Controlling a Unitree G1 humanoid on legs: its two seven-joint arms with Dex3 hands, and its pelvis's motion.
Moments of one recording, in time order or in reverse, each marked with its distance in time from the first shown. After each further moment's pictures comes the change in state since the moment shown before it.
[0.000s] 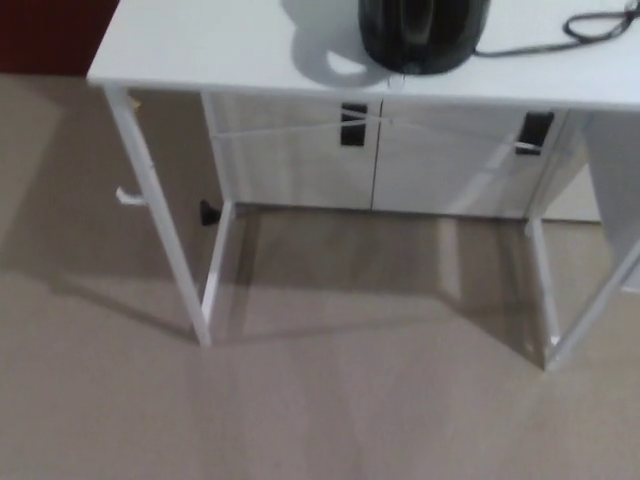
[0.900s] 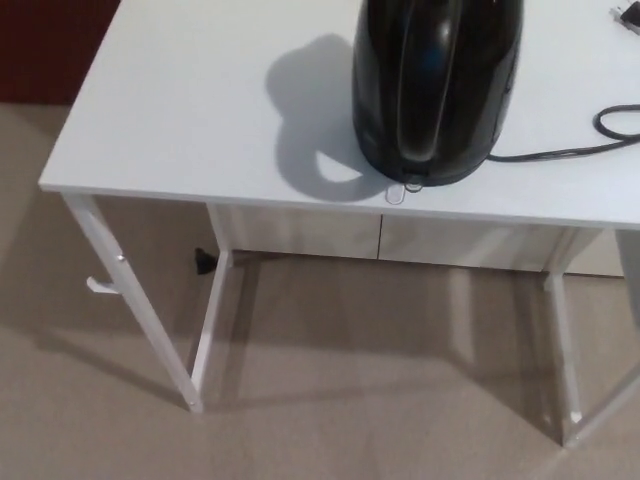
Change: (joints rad) left_arm -0.011 0.010 0.002 0.013 0.001 -0.005 0.002; right_arm -0.045 0.011 0.004 0.019 -0.011 0.013 0.005
